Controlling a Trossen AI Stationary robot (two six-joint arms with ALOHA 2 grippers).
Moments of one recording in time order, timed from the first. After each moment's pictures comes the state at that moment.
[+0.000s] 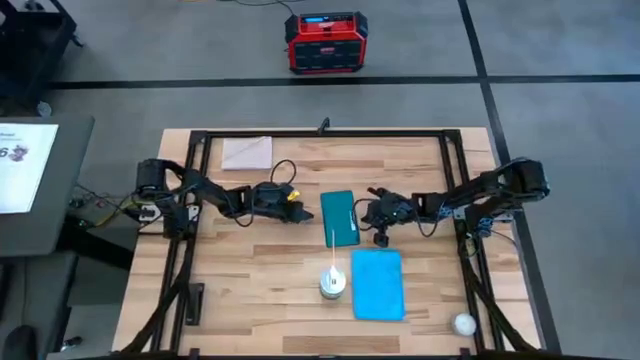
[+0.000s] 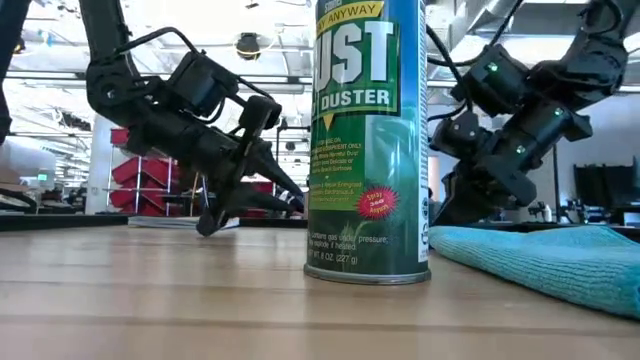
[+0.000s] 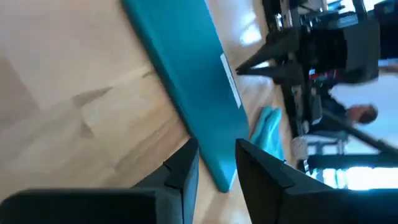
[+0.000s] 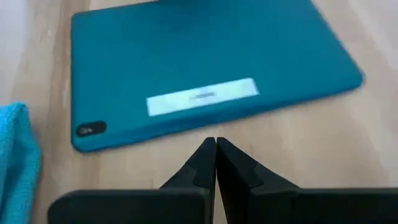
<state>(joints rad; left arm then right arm) 0.17 1.73 0.49 0.75 0.17 -1.19 -0.05 1.56 0.44 0.35 0.07 0.01</state>
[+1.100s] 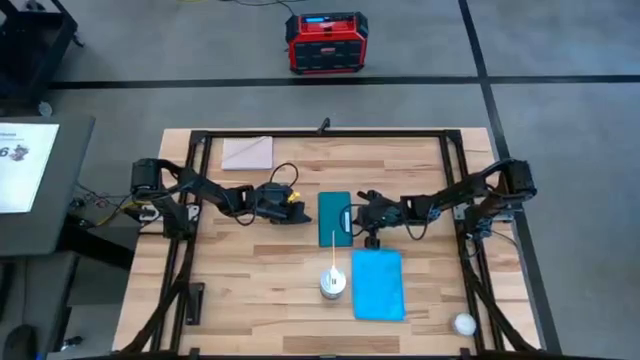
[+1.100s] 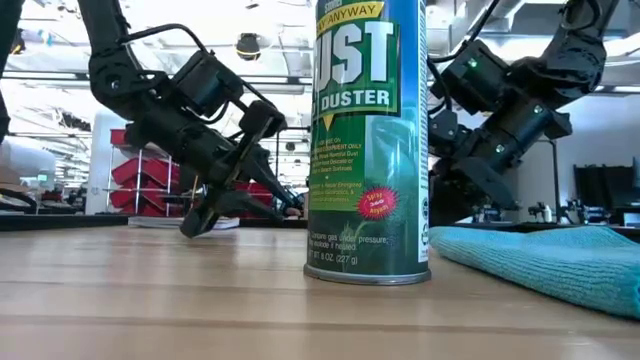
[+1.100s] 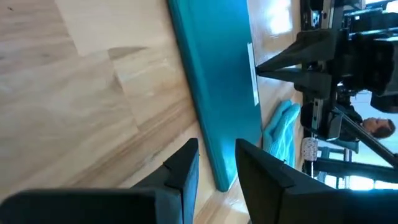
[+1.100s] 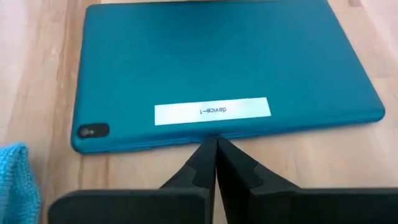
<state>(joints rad) 0.17 1.74 0.49 0.56 0.17 -1.22 -0.03 1.63 0.53 0.34 0.11 0.00</state>
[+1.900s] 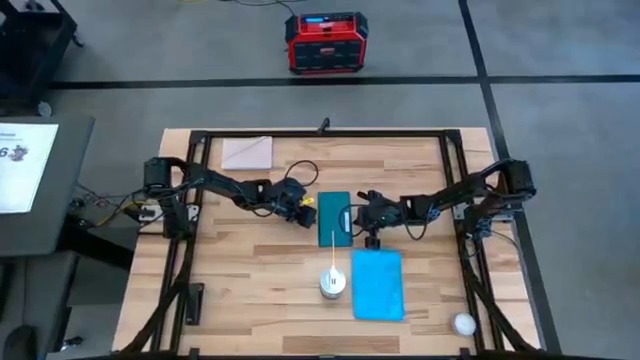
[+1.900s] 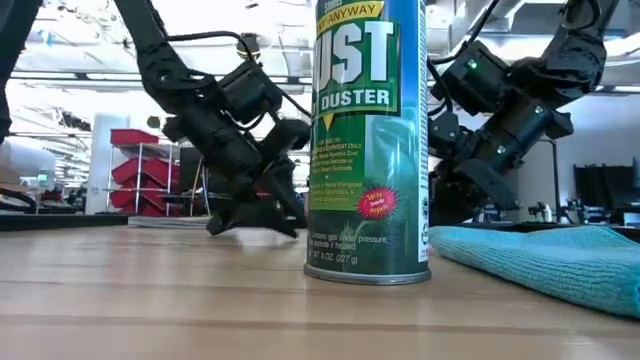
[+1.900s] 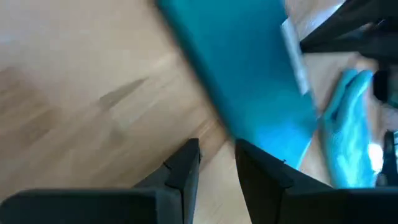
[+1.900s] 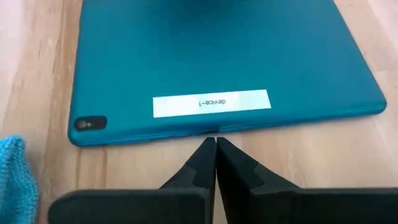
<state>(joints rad) 0.19 1.84 0.74 0.29 0.25 -0.97 -0.03 1.63 0.53 0.32 0.11 0.00</state>
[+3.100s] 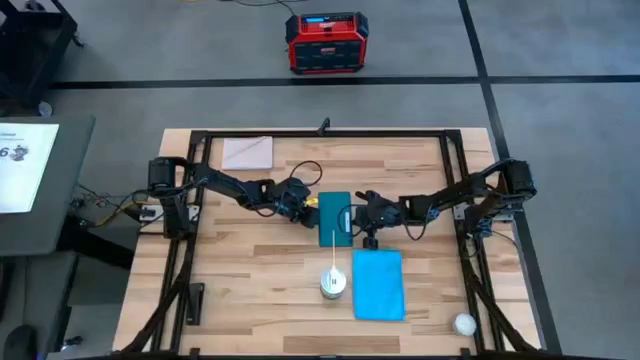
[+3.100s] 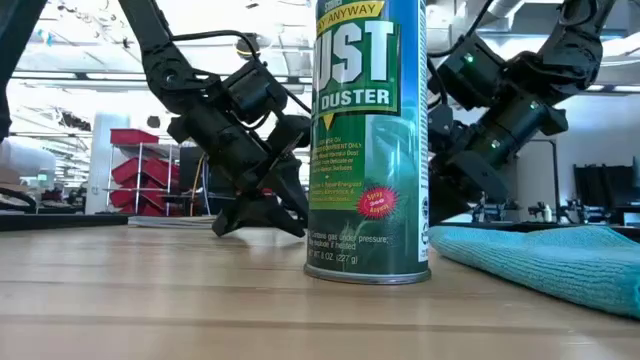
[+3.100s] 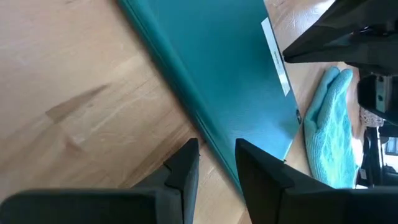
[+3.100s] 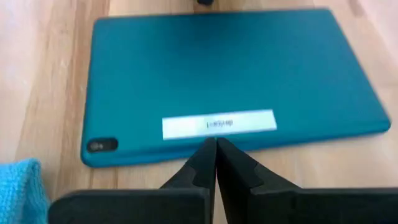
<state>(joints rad) 0.20 1.86 0.75 0.25 0.24 -0.94 -0.02 1.64 0.56 0.32 0.11 0.00</state>
